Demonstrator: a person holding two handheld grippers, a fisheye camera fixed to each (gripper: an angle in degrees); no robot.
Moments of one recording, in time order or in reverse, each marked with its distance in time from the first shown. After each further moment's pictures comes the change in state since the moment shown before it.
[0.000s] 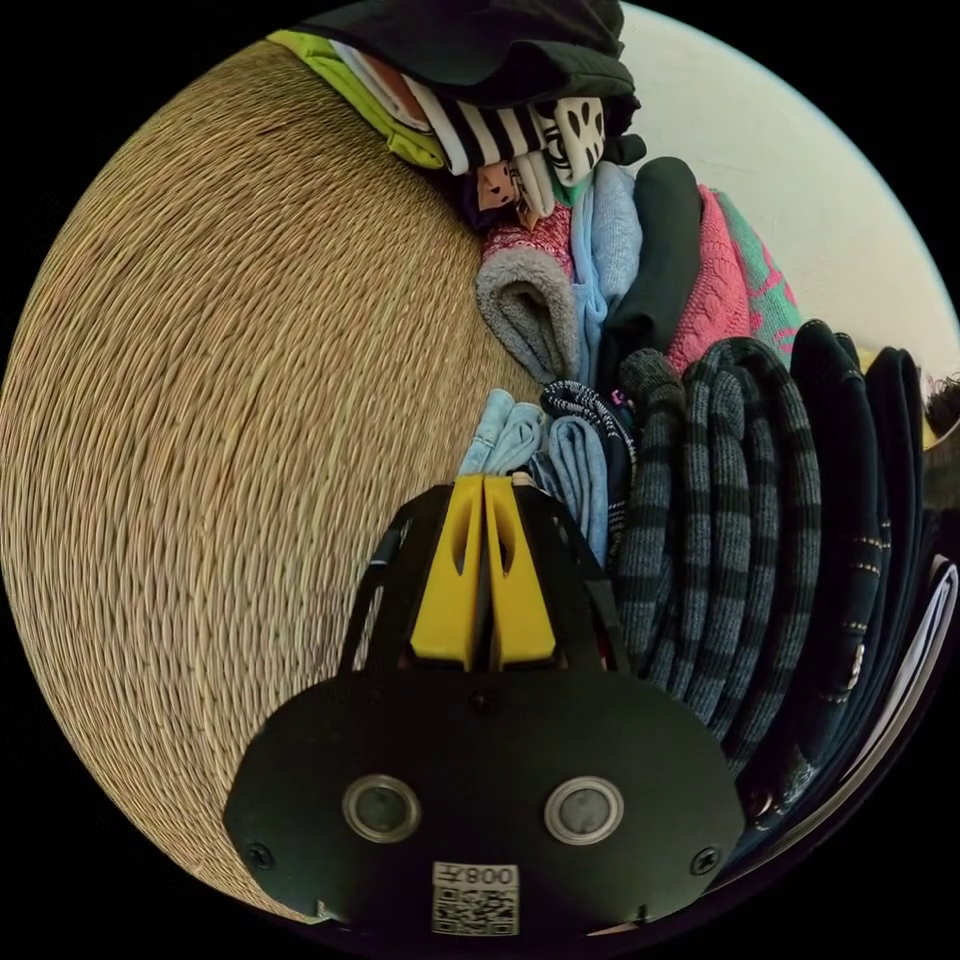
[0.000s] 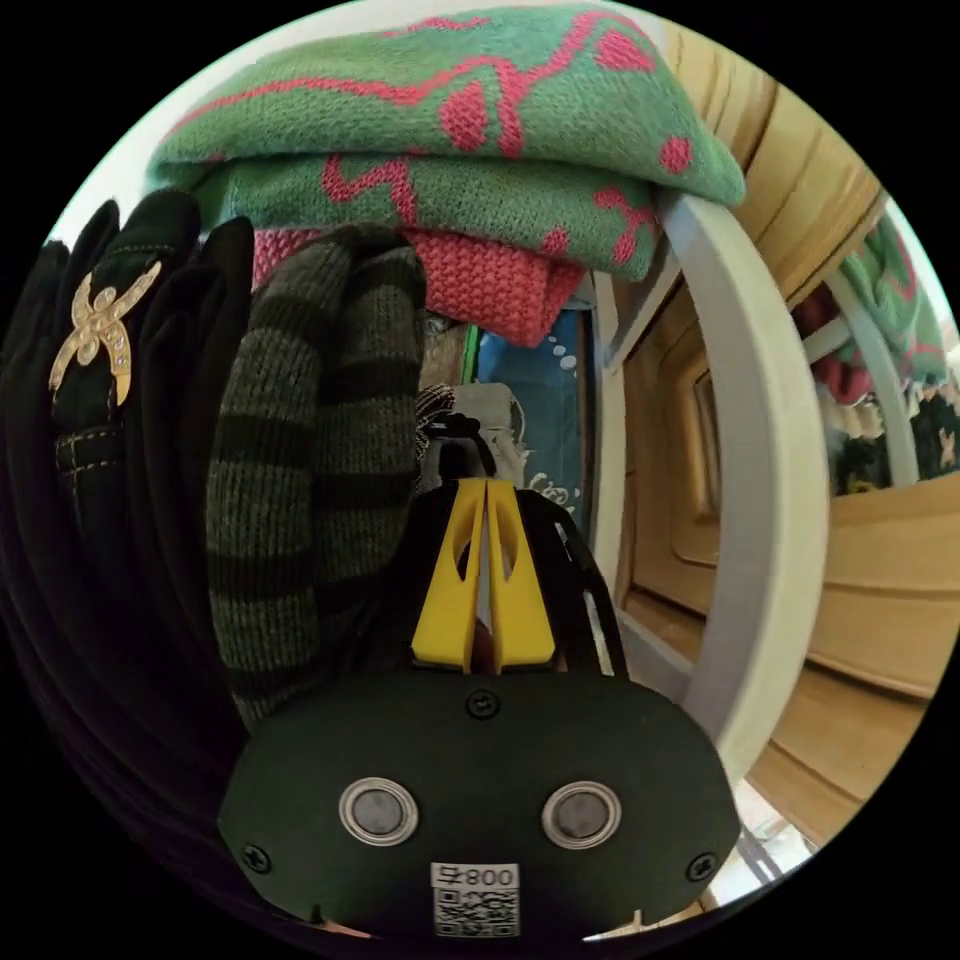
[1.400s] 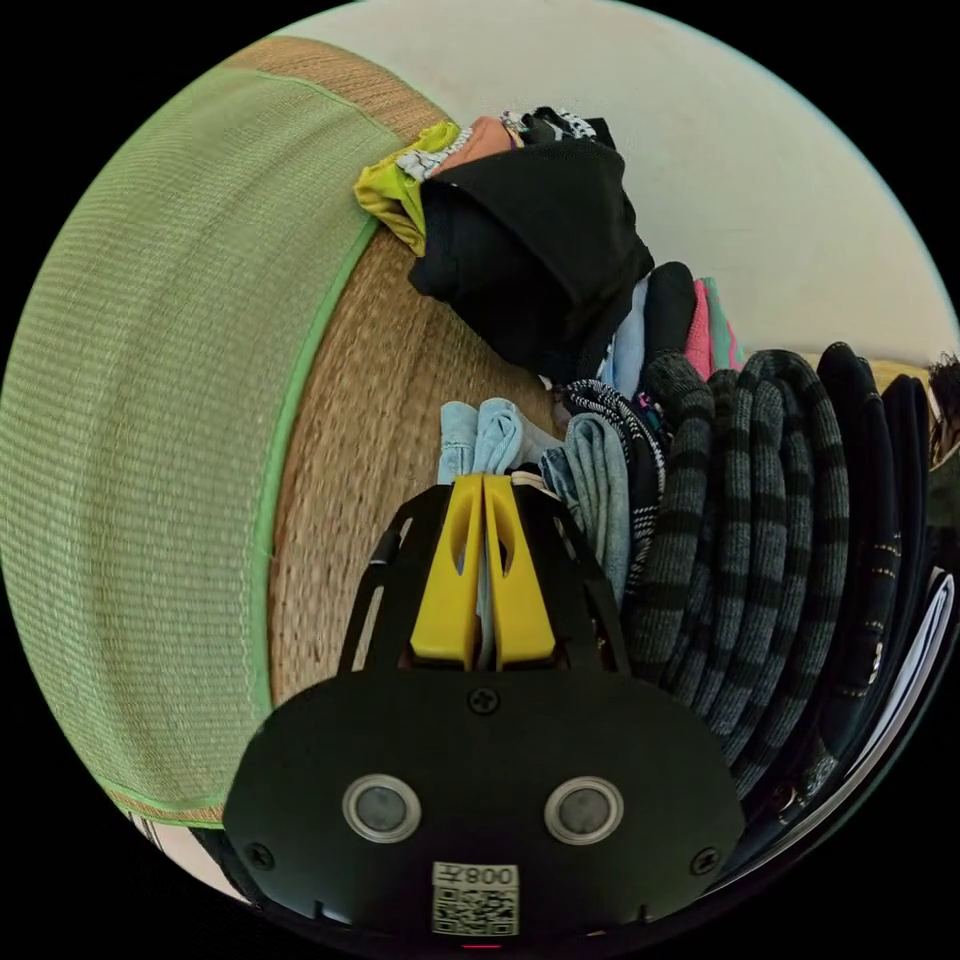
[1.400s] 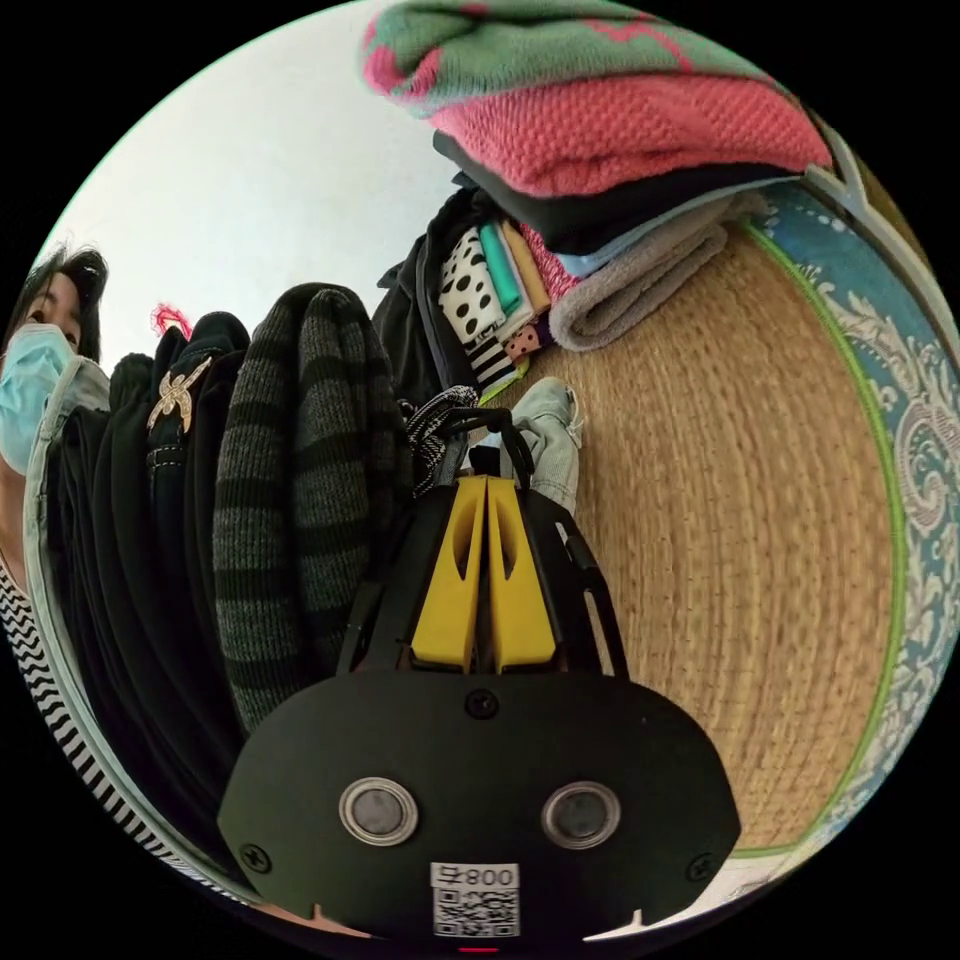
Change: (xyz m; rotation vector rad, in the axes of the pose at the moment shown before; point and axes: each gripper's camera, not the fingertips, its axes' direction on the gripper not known) left arm -0.021 0.013 -0.291 -0.018 -0.191 0.018; right arm -0.020 -0.035 0.110 0.232 -0.870 0.284
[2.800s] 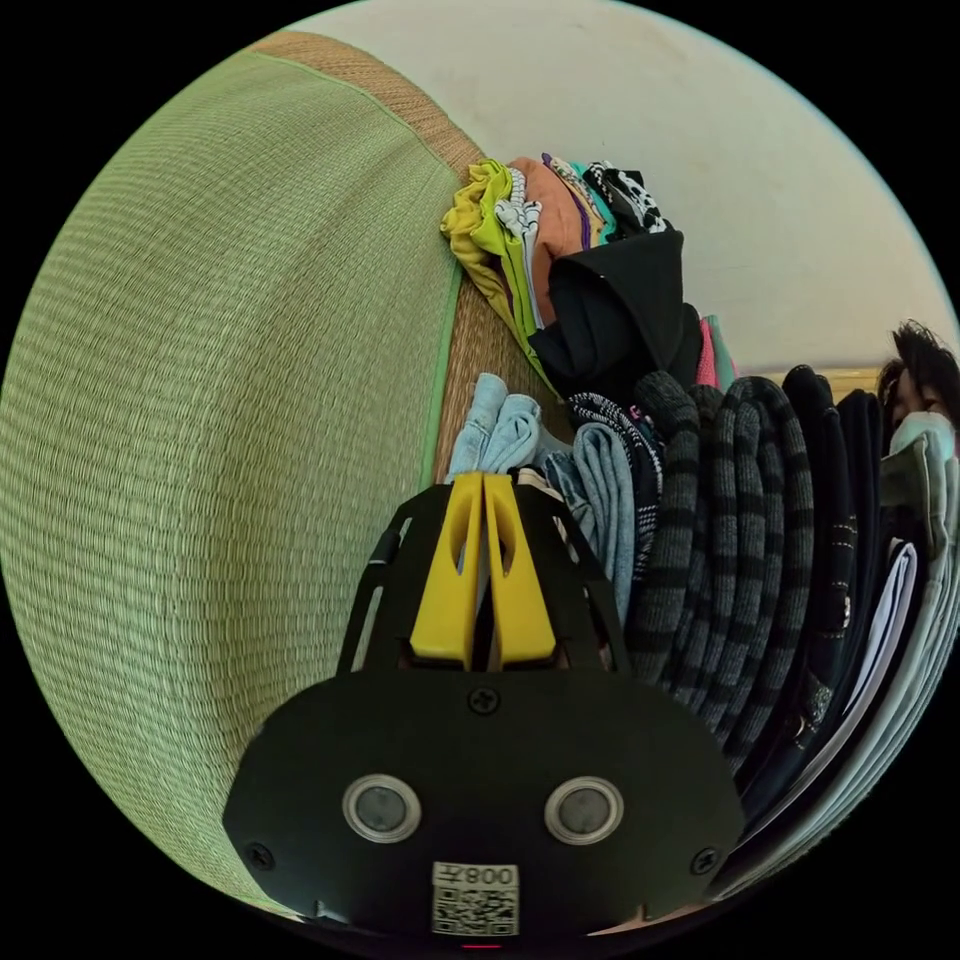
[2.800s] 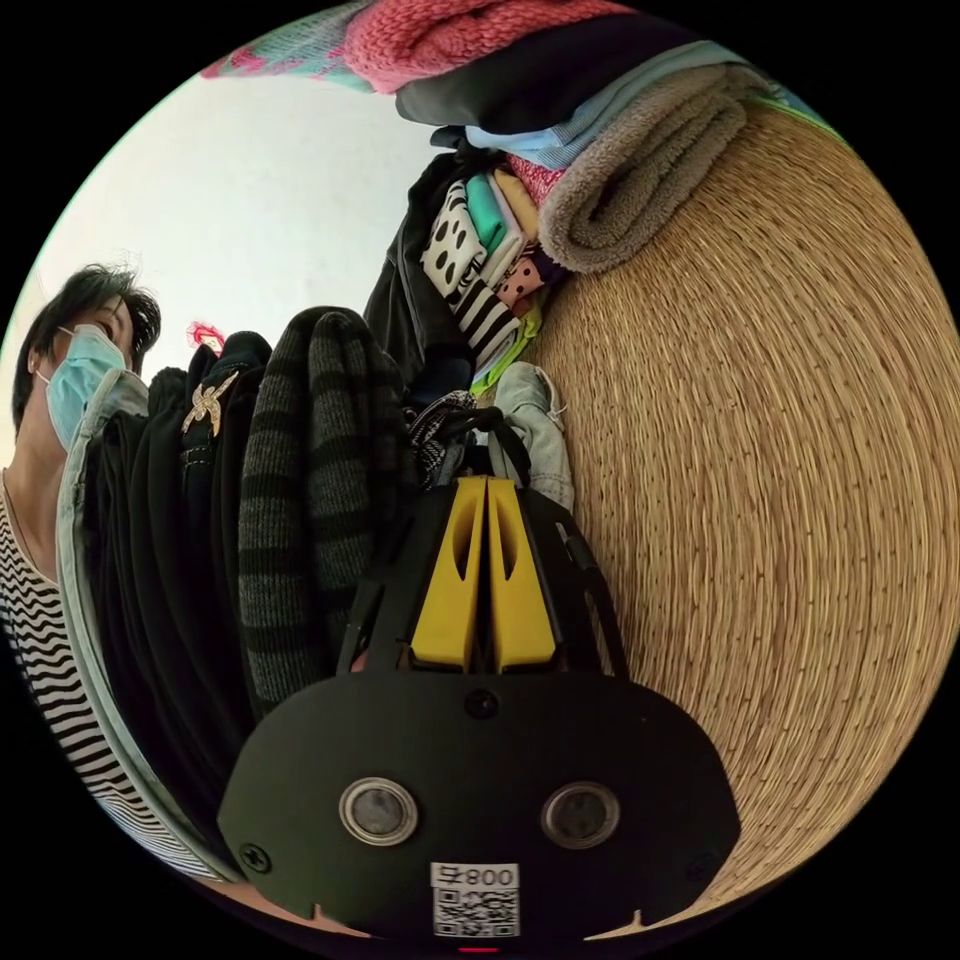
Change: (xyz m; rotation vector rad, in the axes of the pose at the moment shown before) left arm -0.041 0.035 -0.128 0.077 0.034 0.038; right arm 0.088 -0.048 0.102 -0.011 -0.262 0.024
